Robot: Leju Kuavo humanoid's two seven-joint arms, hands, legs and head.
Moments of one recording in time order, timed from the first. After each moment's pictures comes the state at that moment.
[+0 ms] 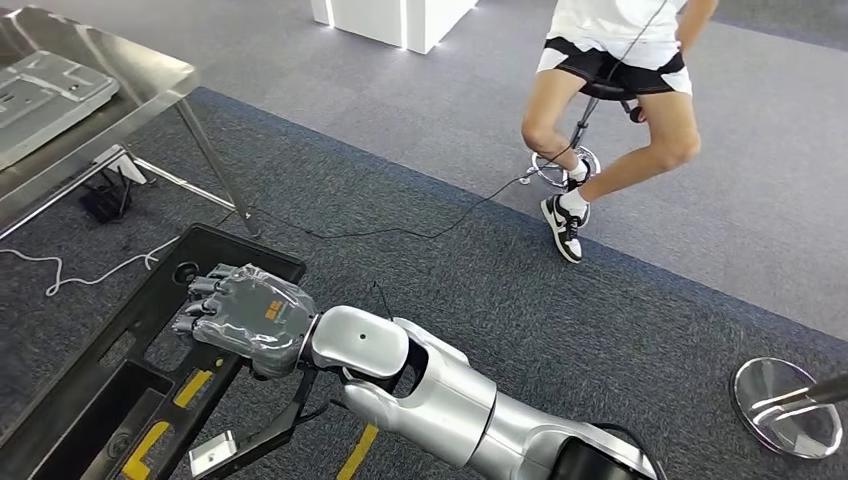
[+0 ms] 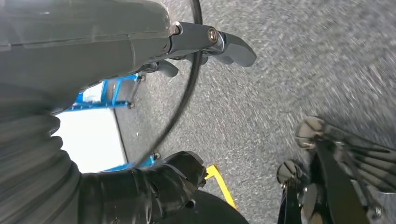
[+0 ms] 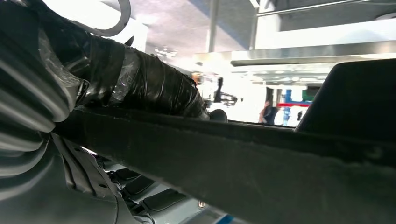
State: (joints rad) left arm -0.09 -0.21 1.25 -0.20 -1.04 -0.12 0.08; right arm -0.68 0.23 1.16 -1.10 0.86 -0.10 -0.29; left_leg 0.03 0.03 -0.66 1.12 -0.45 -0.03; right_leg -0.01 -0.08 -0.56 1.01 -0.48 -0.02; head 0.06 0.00
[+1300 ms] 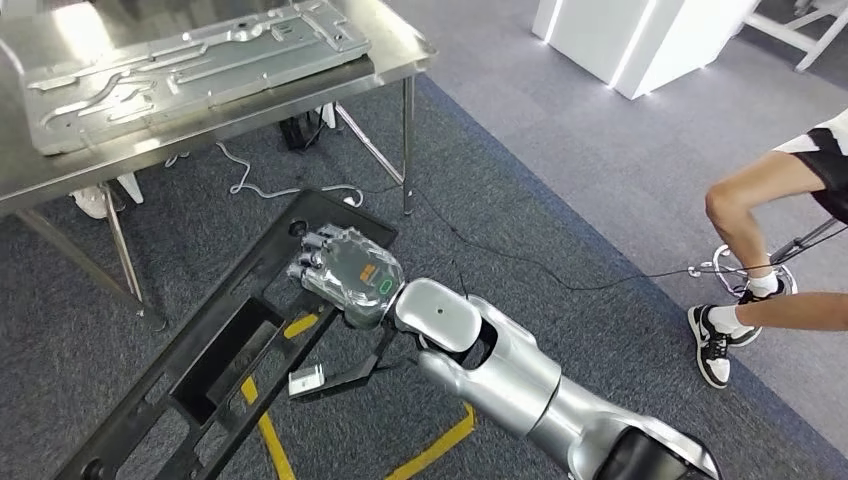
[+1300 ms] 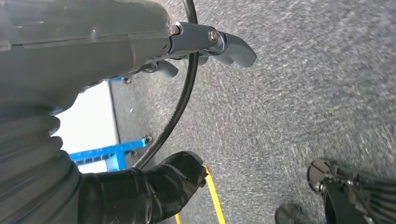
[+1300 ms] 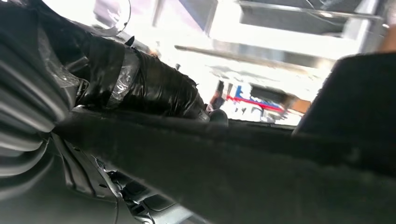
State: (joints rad) left arm -0.08 -0.19 1.10 -0.20 -1.18 -0.12 0.06; right arm -0.66 0.00 1.07 -1.18 0.96 -0.12 -0.18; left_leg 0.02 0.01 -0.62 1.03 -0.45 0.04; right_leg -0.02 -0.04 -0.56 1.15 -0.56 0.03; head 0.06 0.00
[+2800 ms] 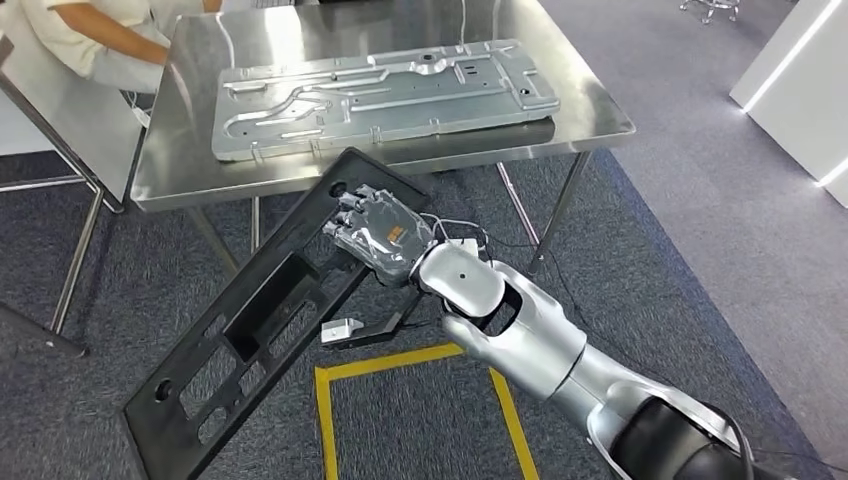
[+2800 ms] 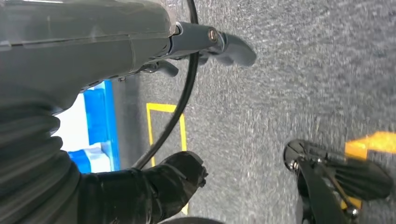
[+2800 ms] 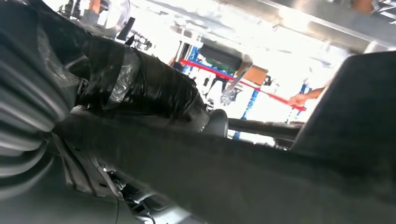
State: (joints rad) left arm -0.08 -0.18 1.10 -0.19 -1.15 -0.13 0.06; right arm -0.74 -0.08 1.06 -1.18 1.02 -0.07 -0.11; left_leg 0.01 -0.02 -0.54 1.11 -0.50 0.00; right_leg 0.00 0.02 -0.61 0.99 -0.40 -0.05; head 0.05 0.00
